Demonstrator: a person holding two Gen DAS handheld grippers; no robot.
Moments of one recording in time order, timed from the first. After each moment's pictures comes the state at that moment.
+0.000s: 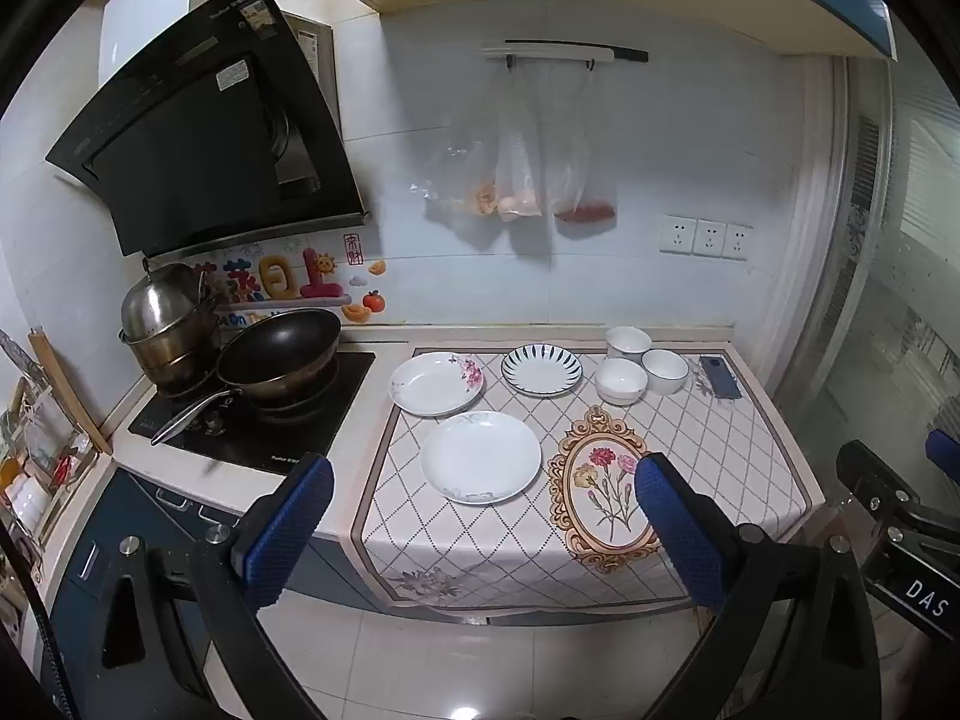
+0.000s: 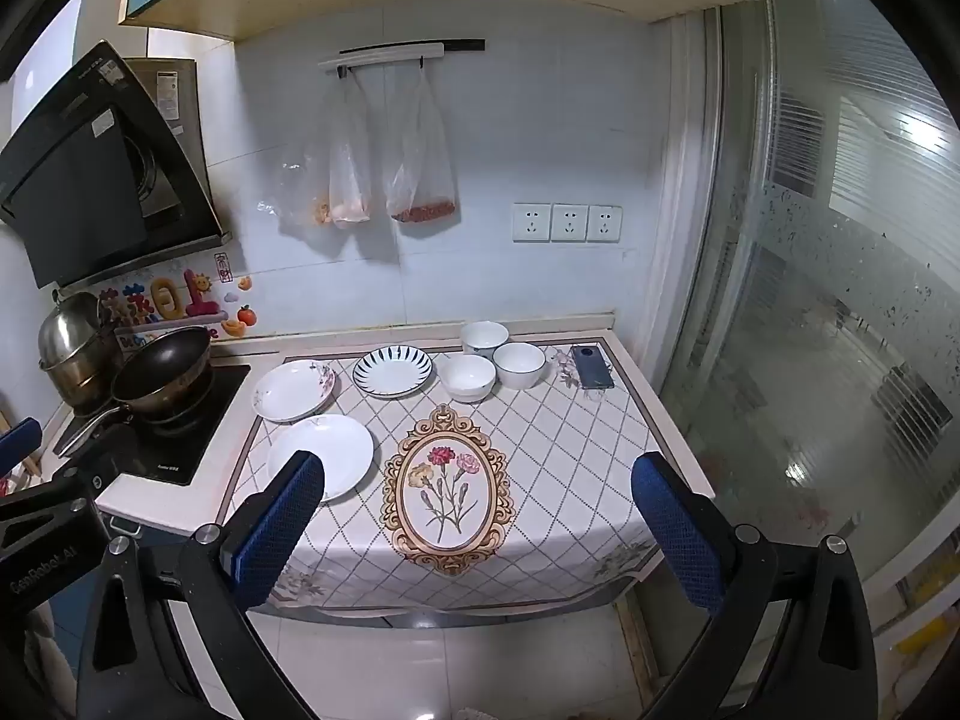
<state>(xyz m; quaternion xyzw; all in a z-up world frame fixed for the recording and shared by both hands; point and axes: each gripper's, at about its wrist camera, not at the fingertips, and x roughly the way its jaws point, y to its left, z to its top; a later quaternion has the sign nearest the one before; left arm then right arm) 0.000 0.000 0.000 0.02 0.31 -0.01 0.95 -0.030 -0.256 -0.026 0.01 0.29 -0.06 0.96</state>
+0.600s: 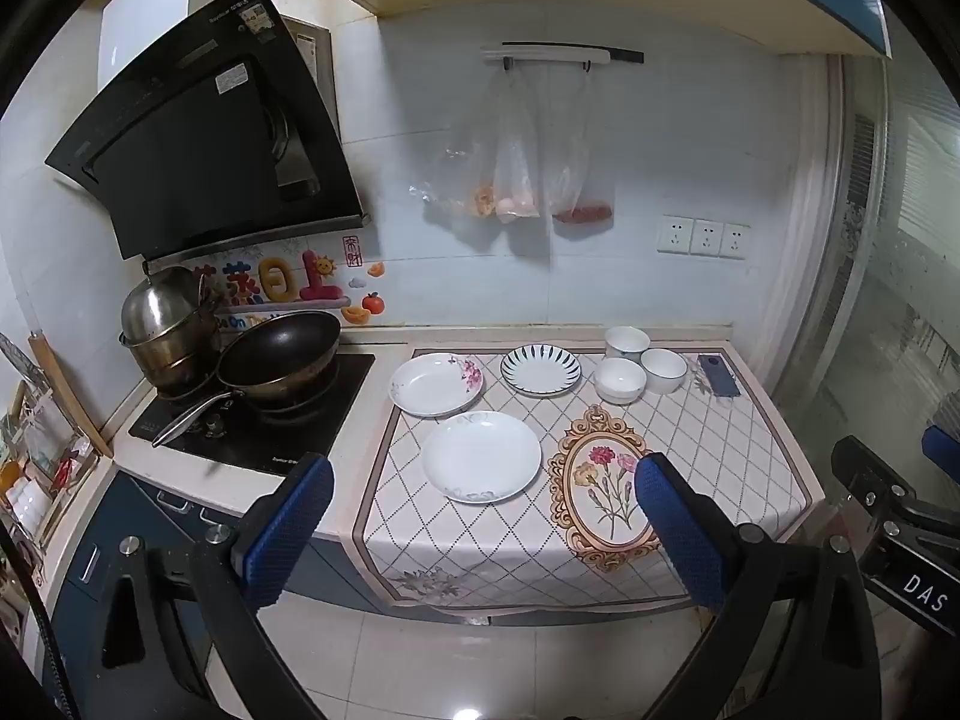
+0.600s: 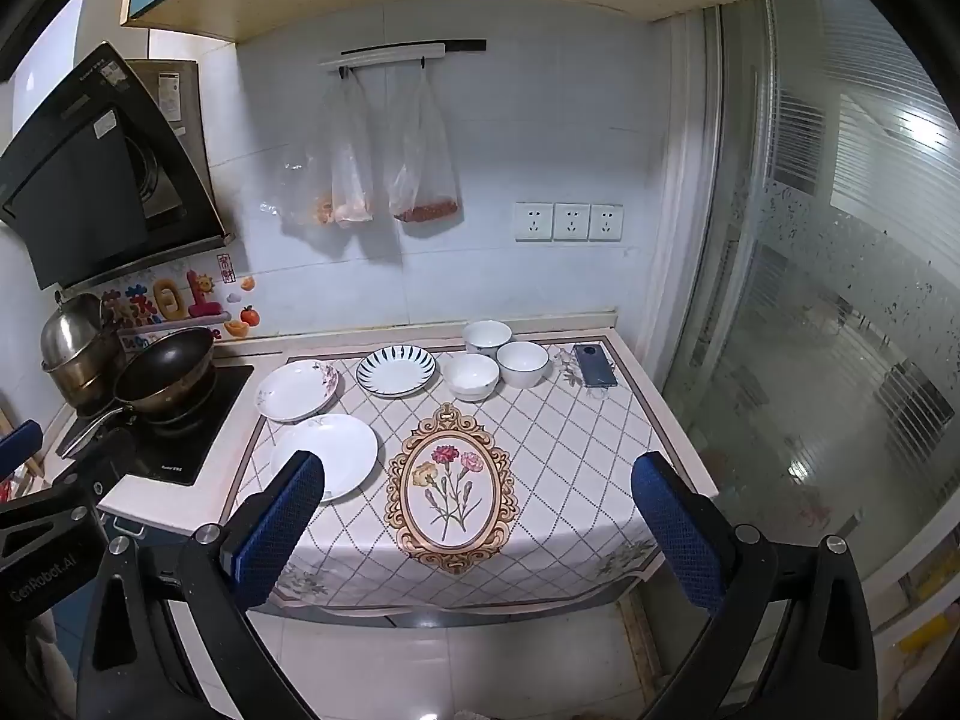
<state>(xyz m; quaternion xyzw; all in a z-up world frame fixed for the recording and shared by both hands) 0.002 -0.003 0.001 0.02 0.30 -0.01 0.95 -0.033 -0.253 -0.025 0.02 0.29 -0.06 0.96</state>
